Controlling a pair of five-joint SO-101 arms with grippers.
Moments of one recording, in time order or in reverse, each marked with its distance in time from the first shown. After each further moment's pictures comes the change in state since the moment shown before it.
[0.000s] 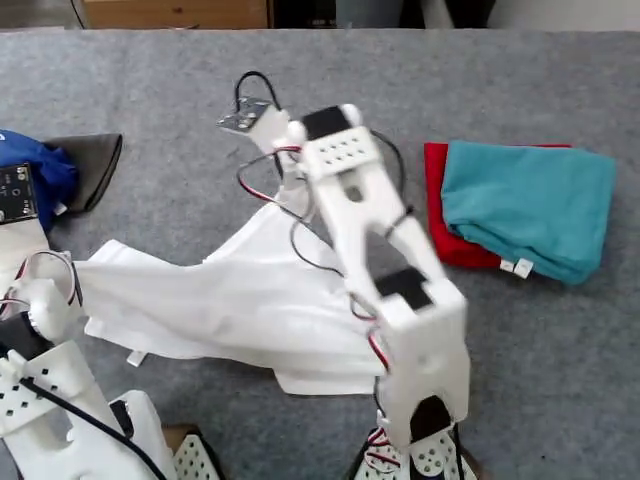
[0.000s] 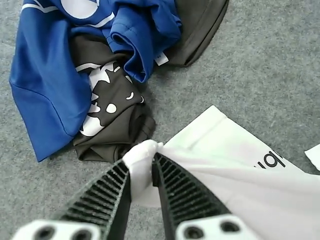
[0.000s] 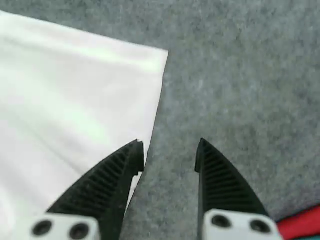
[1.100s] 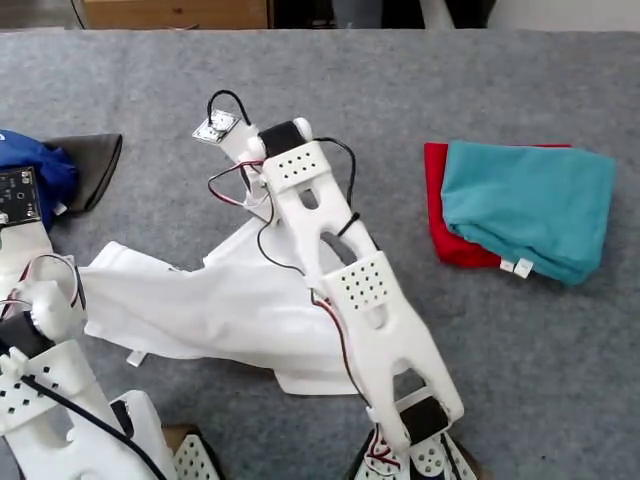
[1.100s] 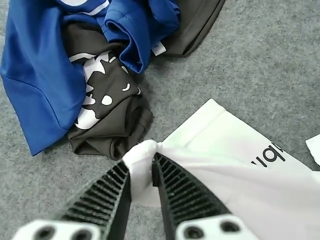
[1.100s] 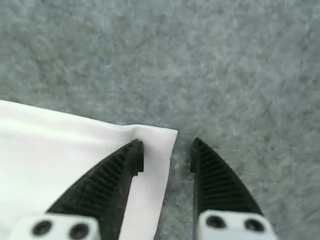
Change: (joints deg) left arm 0.0 0.0 2.0 0.0 0.0; right arm -3.5 34.8 -42.8 9.3 -6.6
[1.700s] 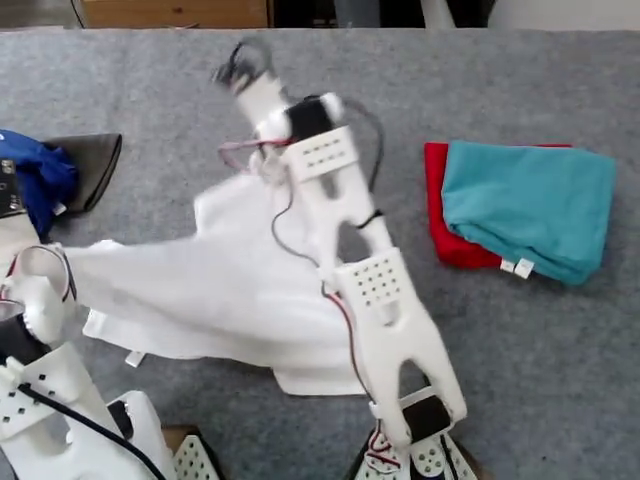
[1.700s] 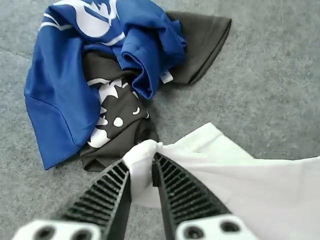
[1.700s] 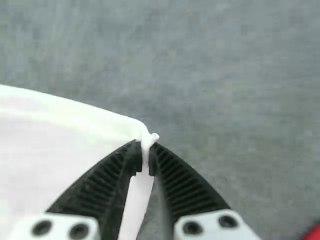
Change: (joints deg) left arm 0.0 0.0 -7.0 0.0 3.4; right arm 4.3 -7.0 -15.9 3.1 -8.4
